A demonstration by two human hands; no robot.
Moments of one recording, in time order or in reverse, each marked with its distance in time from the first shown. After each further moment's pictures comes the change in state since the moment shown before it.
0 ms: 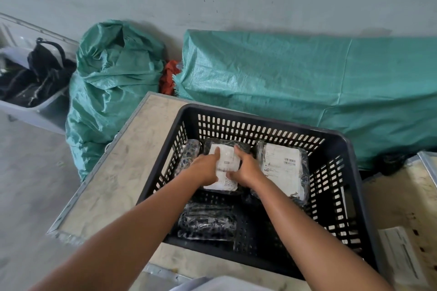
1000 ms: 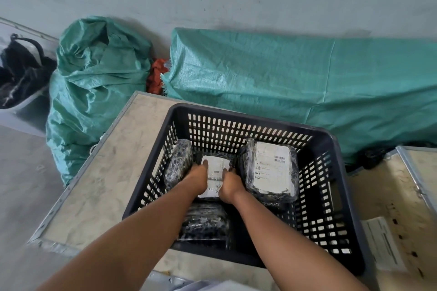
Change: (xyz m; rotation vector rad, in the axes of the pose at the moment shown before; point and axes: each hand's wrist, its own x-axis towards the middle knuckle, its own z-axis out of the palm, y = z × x) left_hand 0.009 -0.002 0.035 -0.140 0.012 -0.206; right_hand 0.000 0.030 0.051 -0.223 -0.091 0.148
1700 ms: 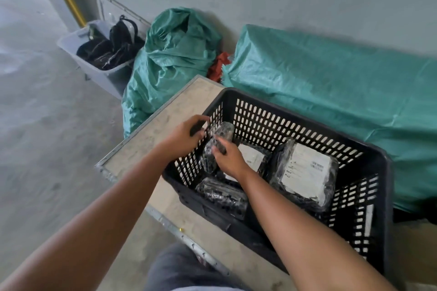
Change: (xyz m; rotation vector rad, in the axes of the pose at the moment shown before) left_hand -0.117 -0.075 -0.087 -0.415 0.480 0.193; right_hand -0.008 -0.065 0.024 0.312 -0.101 -0.565
